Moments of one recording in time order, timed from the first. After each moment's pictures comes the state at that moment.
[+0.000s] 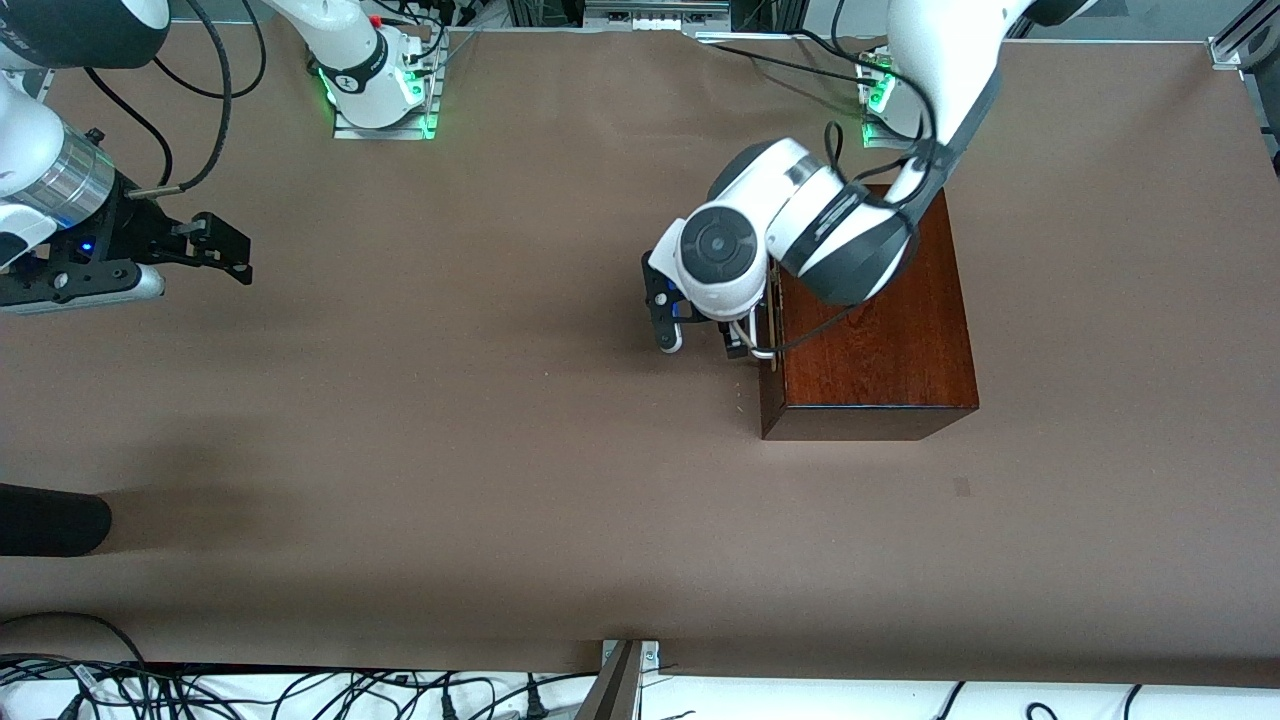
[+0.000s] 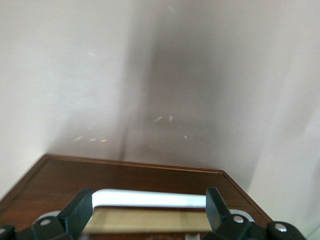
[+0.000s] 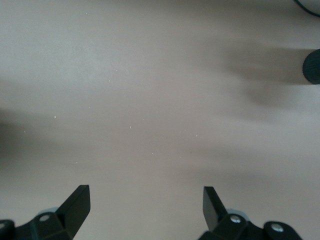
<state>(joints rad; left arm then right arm) -0.36 0.62 -0.38 -1.29 0.17 1.64 0.60 0.16 0.07 -0.05 -1.60 0.00 1.69 -0.03</state>
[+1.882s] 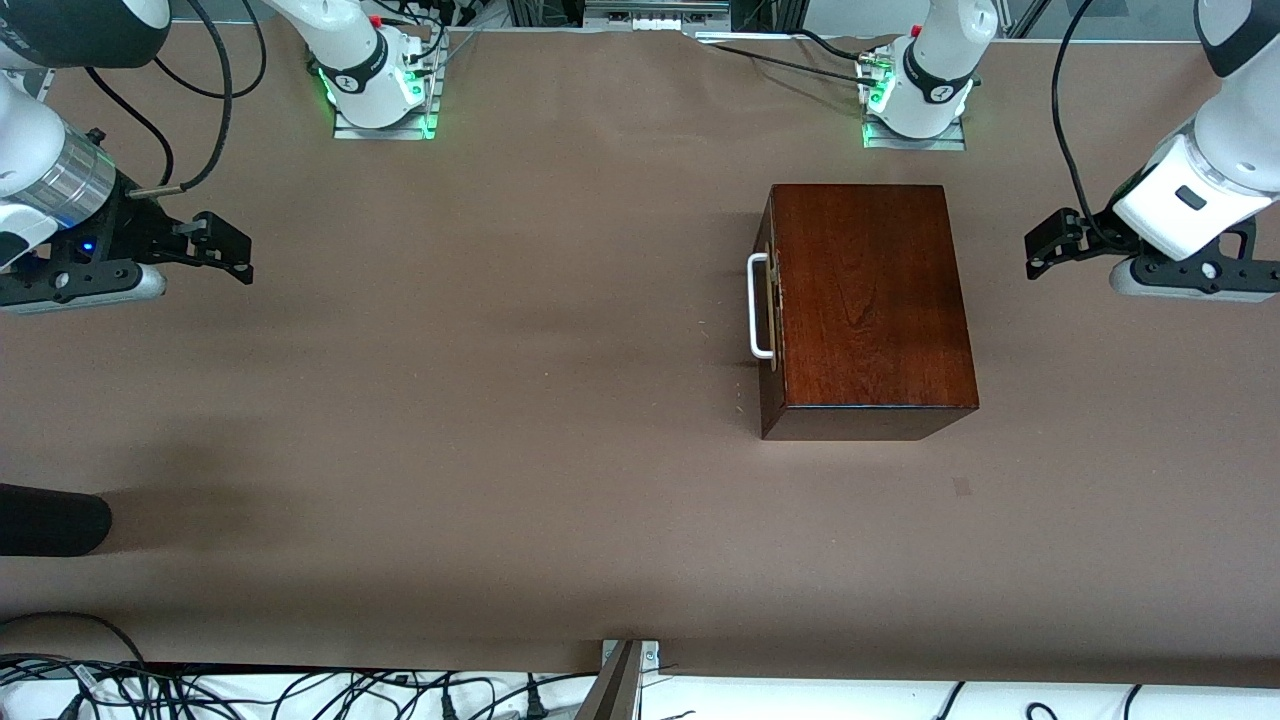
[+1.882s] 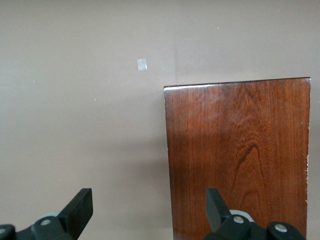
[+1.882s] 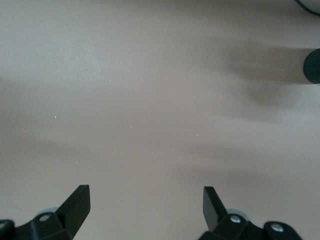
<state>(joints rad) -0.09 0.00 -0.01 -1.68 0.02 1.65 -0.07 0.16 0.07 -0.05 -1.60 0.00 1.69 -0.03</state>
